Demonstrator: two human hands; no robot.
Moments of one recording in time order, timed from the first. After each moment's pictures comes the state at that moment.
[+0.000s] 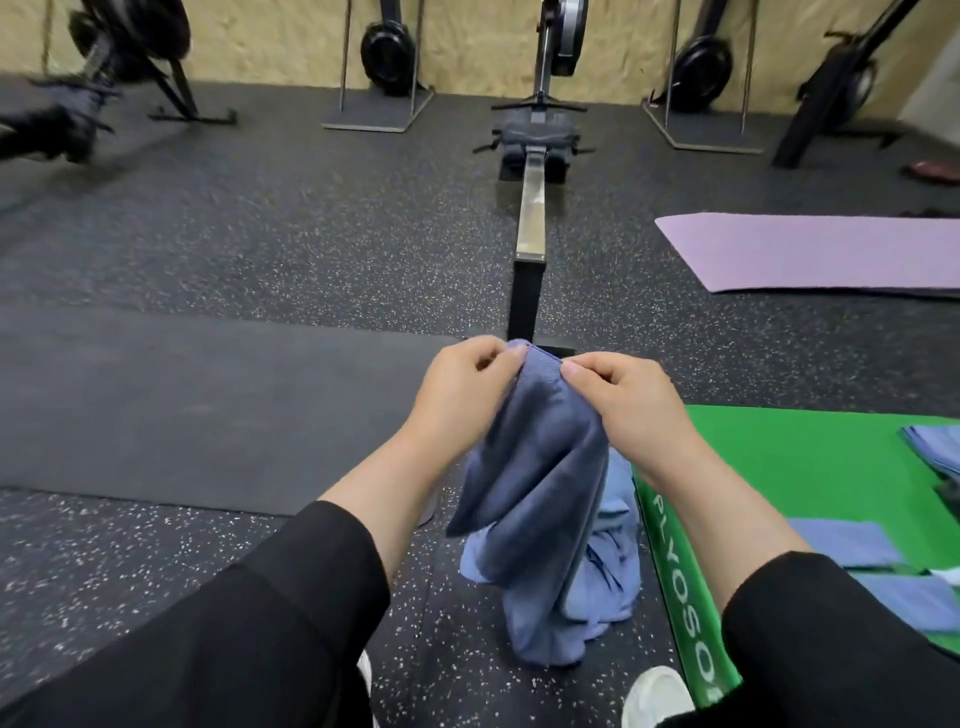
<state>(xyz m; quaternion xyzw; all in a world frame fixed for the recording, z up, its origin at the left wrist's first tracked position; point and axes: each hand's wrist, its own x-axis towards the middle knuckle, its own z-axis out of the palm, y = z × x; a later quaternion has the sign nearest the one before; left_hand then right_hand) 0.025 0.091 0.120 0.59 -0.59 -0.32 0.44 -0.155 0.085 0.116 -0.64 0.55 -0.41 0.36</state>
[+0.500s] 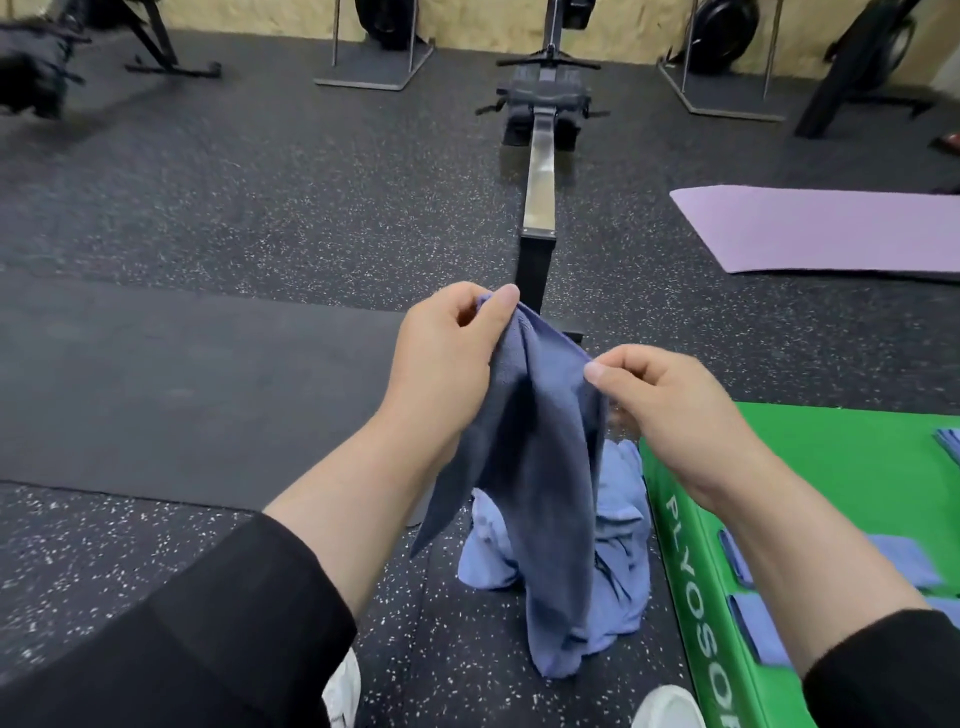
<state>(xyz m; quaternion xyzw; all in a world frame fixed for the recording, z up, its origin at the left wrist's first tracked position) 0.035 0.054 0.132 0.56 -0.52 -0.34 0.55 -0.162 0.050 0.107 -0.59 0.52 -0.40 0.46</state>
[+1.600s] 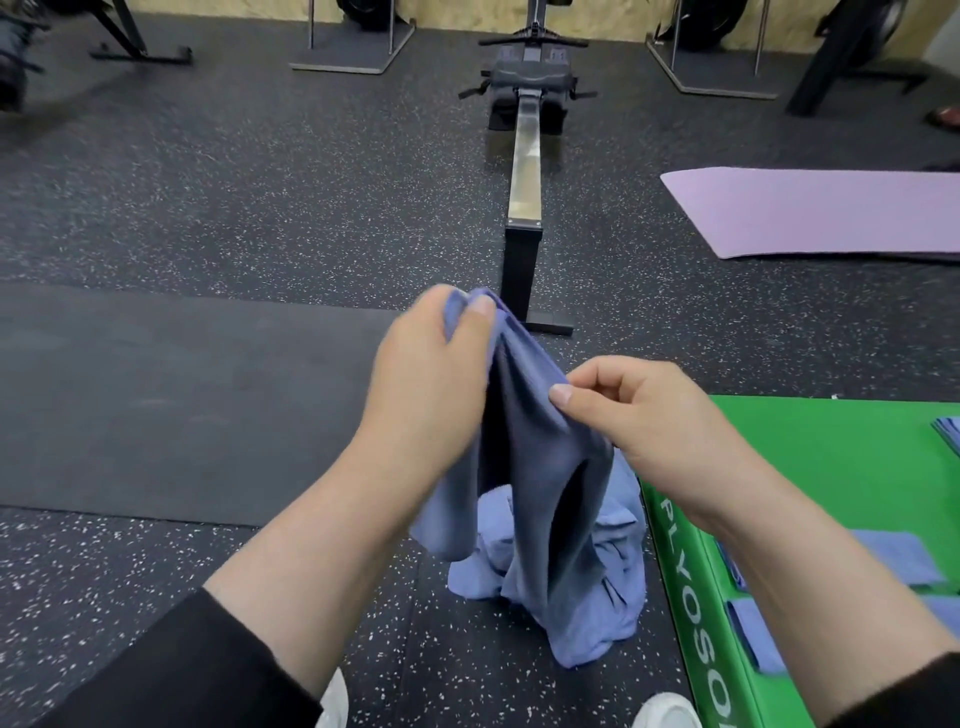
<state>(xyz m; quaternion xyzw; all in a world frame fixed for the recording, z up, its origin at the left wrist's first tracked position) 0.022 0.049 0.137 0.62 -0.55 -0.28 0.49 -0.162 0.044 0.114 -0.62 0.53 -0.33 0.47</state>
